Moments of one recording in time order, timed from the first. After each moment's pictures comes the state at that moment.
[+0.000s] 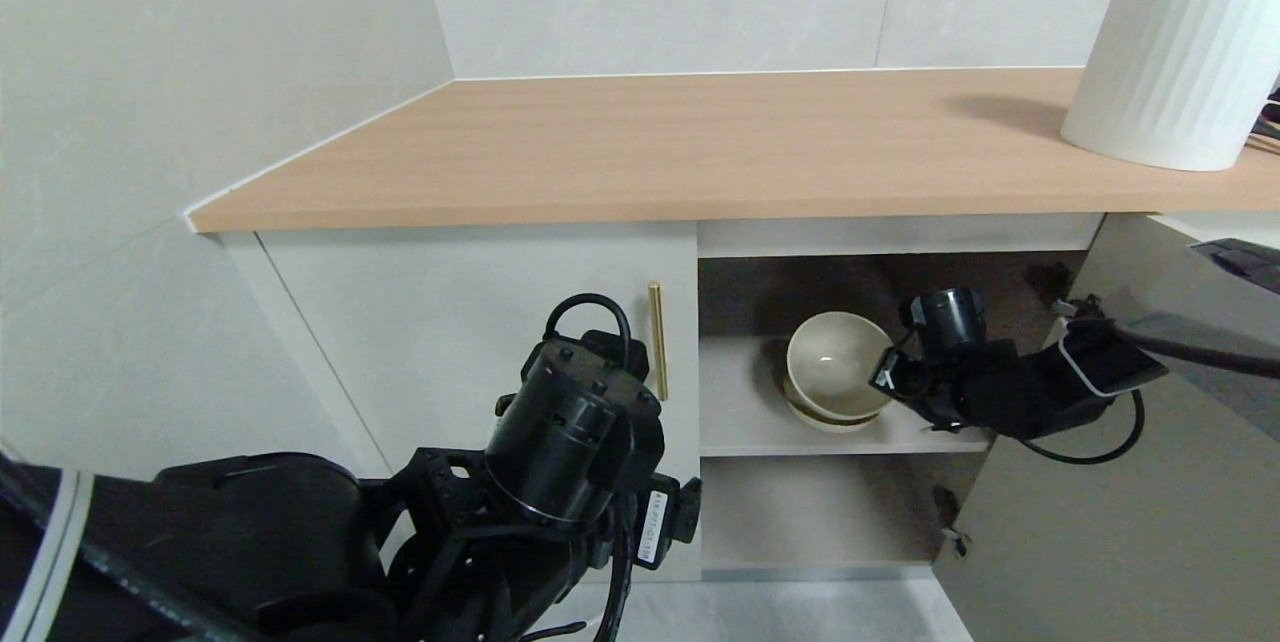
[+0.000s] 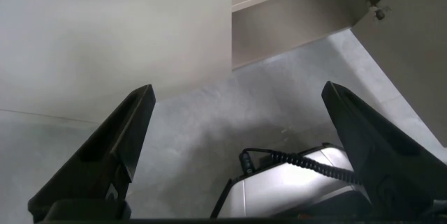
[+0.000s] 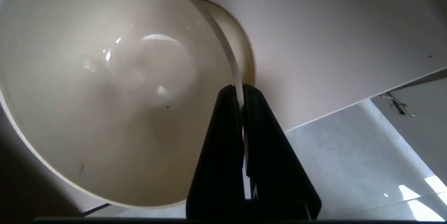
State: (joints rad) left arm -0.90 1.75 -0.88 -0.17 0.46 -0.34; right arm 0.28 2.26 -1.20 -0.39 -0.27 0.72
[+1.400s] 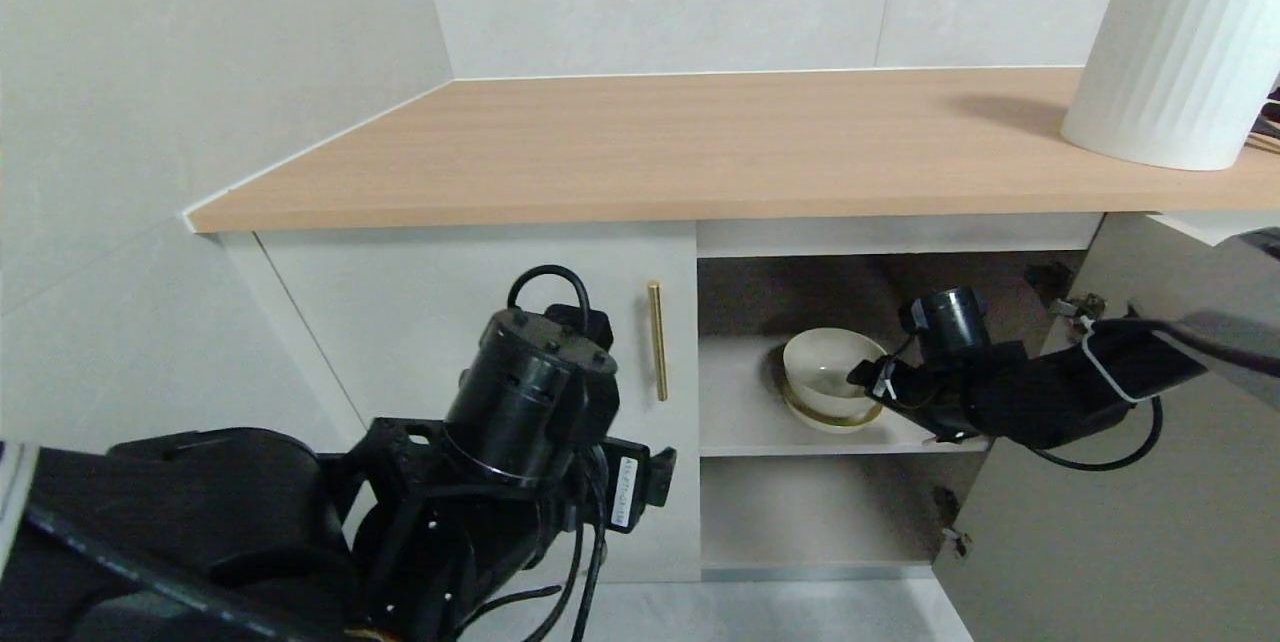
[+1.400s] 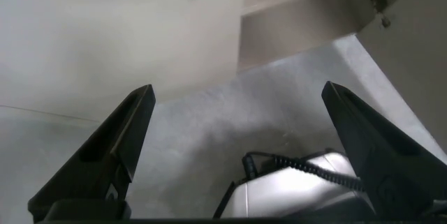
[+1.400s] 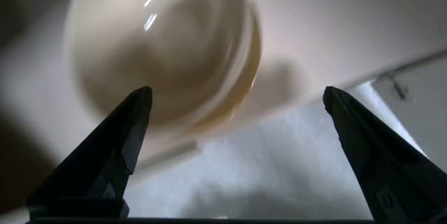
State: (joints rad) left arm -0.82 1.71 -0.88 -0.17 0.46 -0.34; right arm 0.33 2.15 -1.11 -0.33 -0.23 0.72
